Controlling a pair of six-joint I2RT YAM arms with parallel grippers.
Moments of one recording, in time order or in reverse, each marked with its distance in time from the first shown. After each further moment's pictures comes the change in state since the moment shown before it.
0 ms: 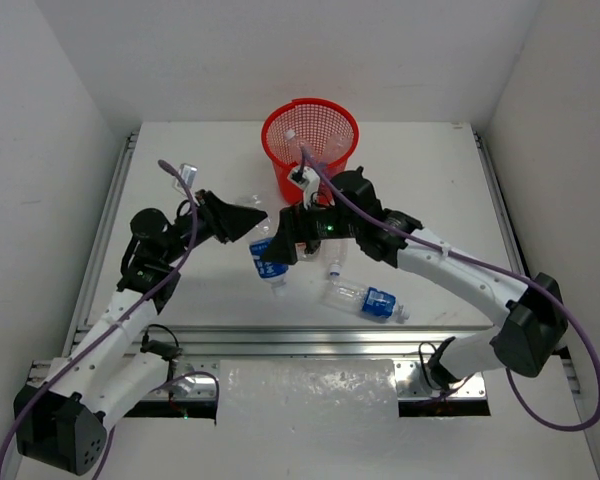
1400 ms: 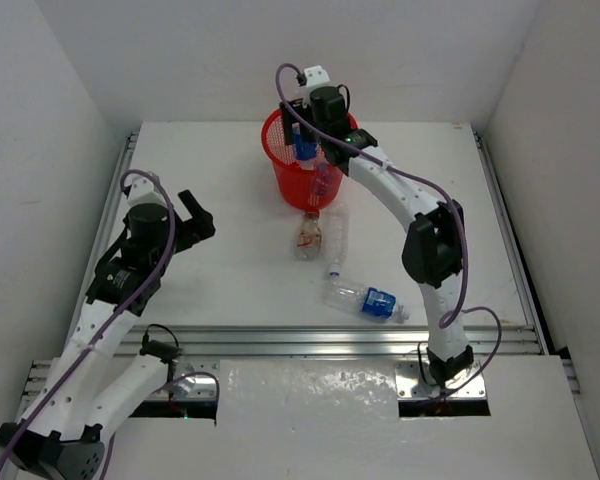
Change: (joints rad) left arm -0.008 -0.095 0.243 -0.875 -0.865 0.260; right arm -0.230 0.755 0.914 -0.050 0.749 -0.383
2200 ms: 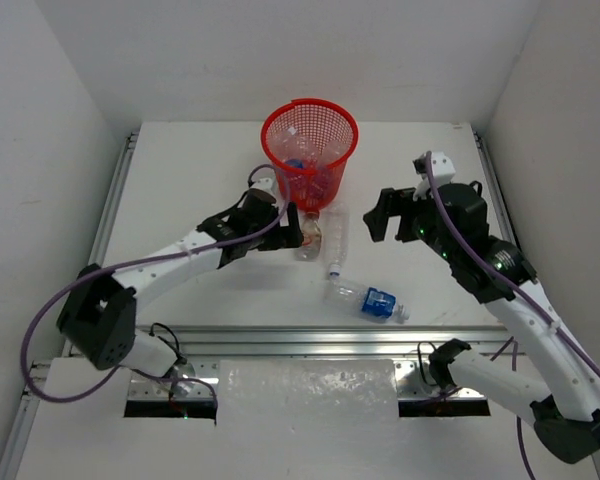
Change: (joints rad) left arm -0.366 0.634 0.078 0.279 0.176 -0.080; right arm -0.004 -1.228 -0.912 -0.370 -0.069 0.220
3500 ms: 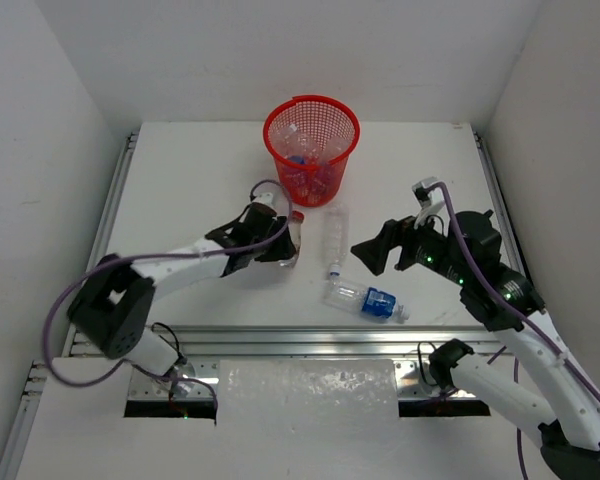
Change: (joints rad) left arm 0.005 0.187 -0.073 0.180 0.027 -0.010; right arm 0.000 -0.212 -0.200 0.045 -0.326 0.068
